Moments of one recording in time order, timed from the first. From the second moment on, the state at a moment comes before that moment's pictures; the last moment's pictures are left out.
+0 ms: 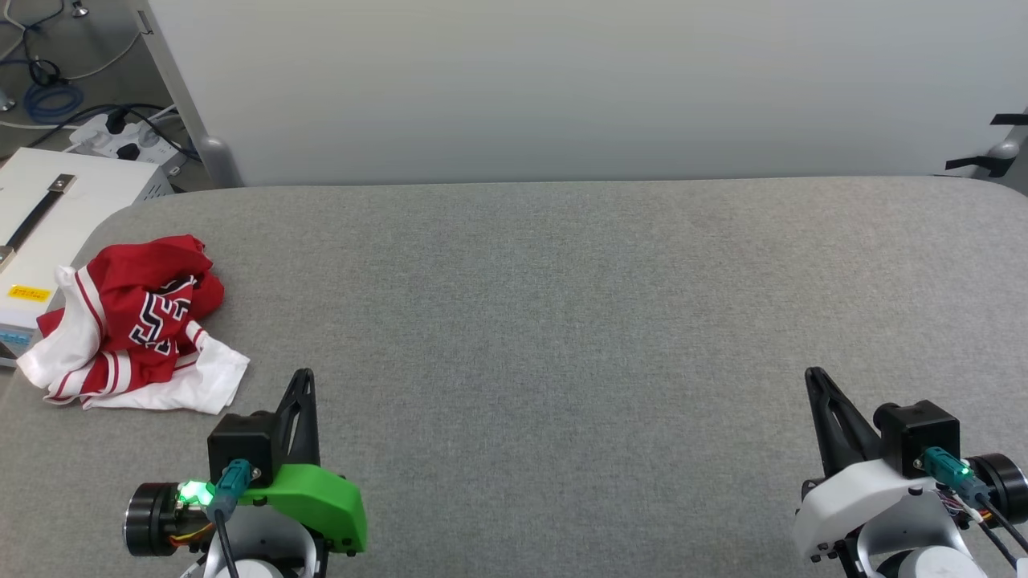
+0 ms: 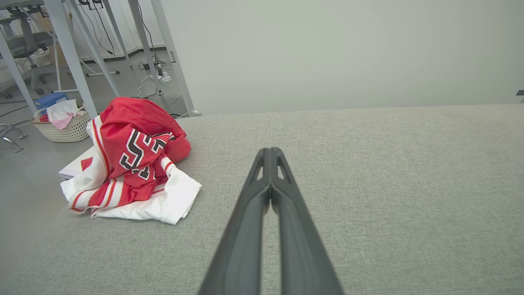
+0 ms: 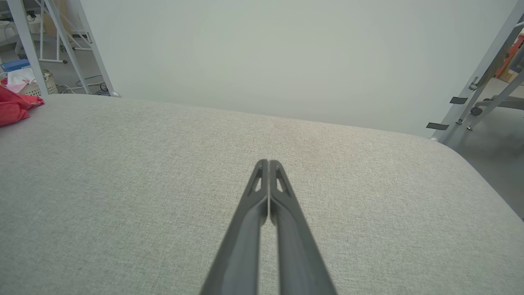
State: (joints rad) left arm 0.01 0.05 0.00 0.00 -0.01 0.00 0.00; right arm 0.02 -0.05 0.00 0.00 0.01 0.13 0.00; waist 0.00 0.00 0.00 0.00
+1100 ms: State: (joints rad) left arm 0.01 0.05 0.00 0.00 -0.01 0.00 0.00; right arm 0.02 -0.05 0.00 0.00 0.01 0.13 0.00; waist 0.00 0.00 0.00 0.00
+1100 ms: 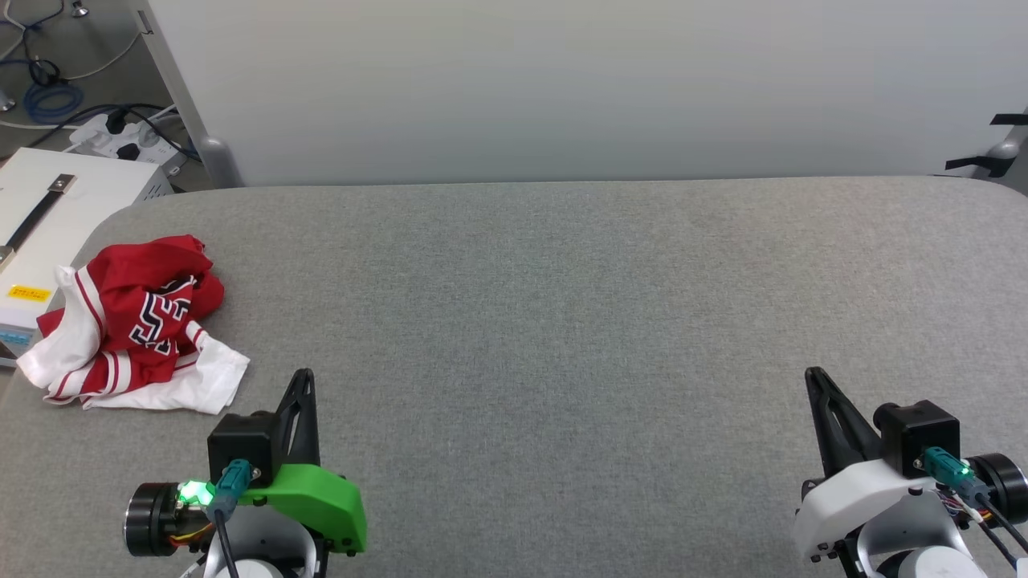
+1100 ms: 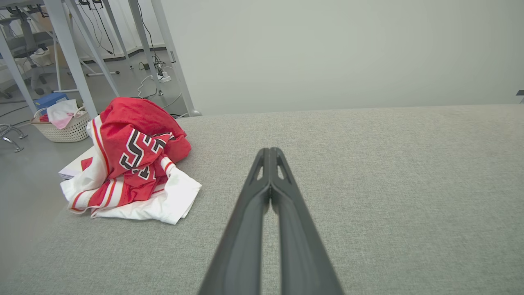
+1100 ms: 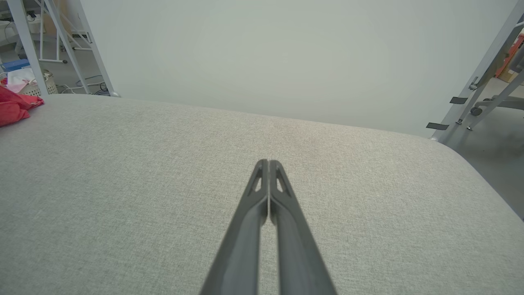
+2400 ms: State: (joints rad) left arm 0.01 0.06 -0.03 -0.01 -0.01 0.04 -0.03; right arm 0.02 -0.05 -0.02 -0.02 0.04 0.13 -0.03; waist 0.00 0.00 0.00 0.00
